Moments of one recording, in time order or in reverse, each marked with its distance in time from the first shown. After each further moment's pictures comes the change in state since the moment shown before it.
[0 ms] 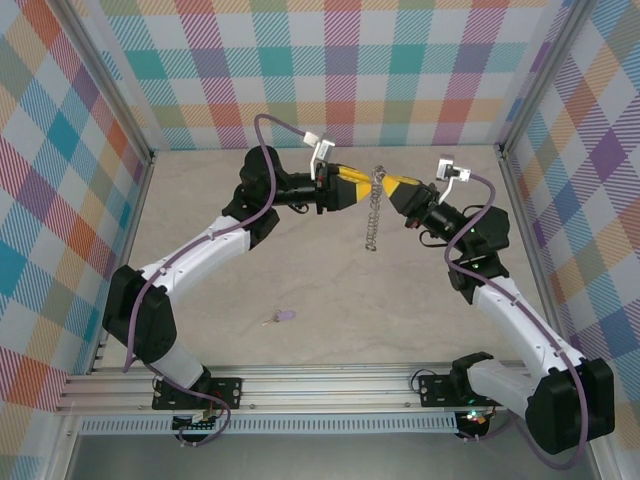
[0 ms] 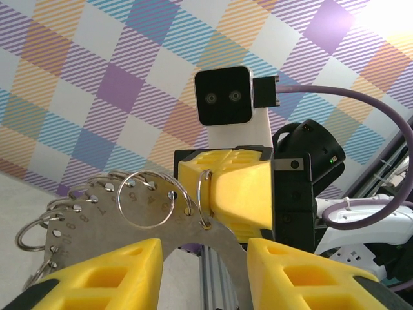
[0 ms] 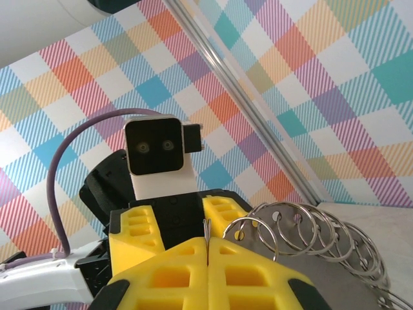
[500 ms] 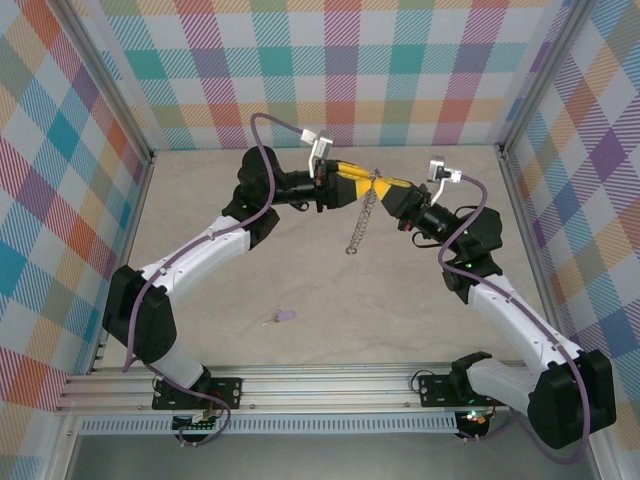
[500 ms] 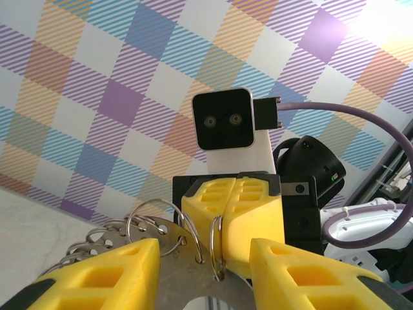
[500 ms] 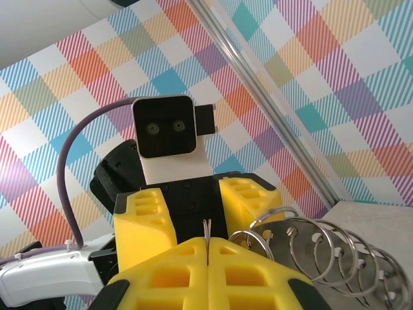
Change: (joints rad) left arm 0.000 0.000 0.000 0.054 -0.019 -0.011; right arm 0.053 0.027 0.000 0.044 0.007 0.000
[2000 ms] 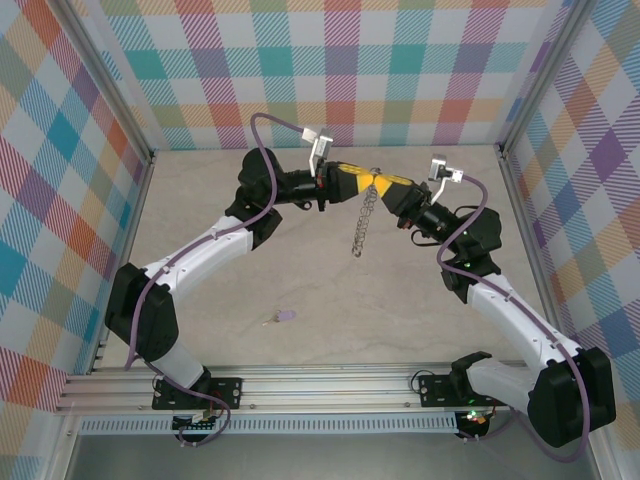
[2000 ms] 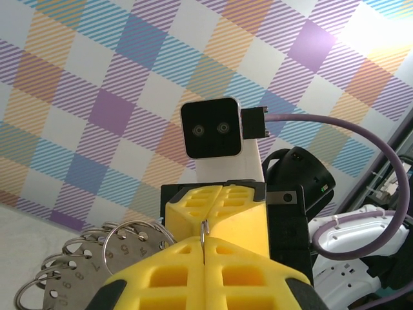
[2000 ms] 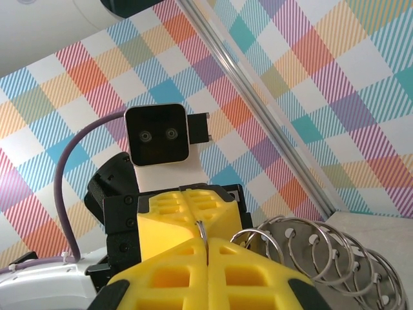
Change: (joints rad) left arm -0.012 0.015 0.000 0.067 0.000 -0.039; right arm 0.005 0.006 0.000 0.012 0.040 -0.008
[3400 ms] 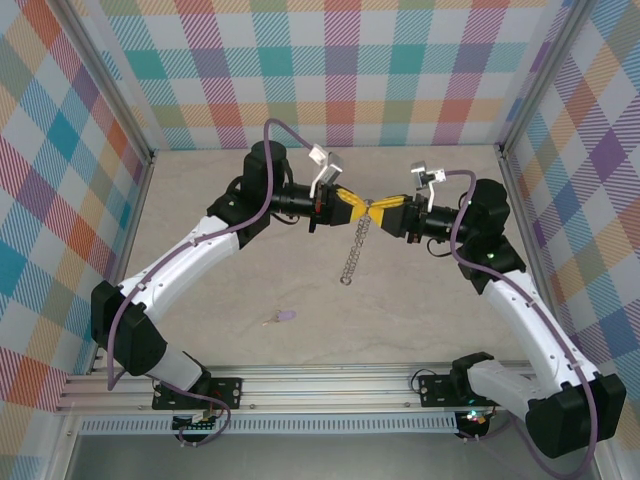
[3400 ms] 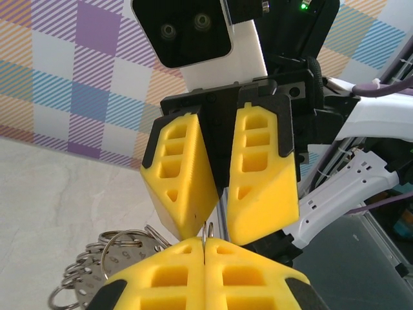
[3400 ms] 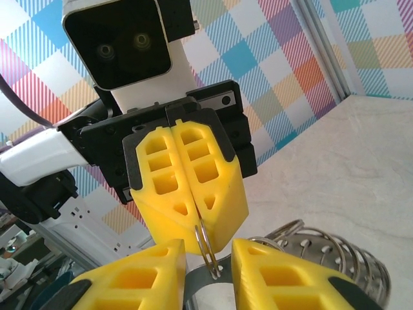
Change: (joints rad) left arm -0.012 -0.096 0.091 -0.669 0.084 0.541; right arm -0.080 -0.050 0.202 -0.696 -0.409 -0.335
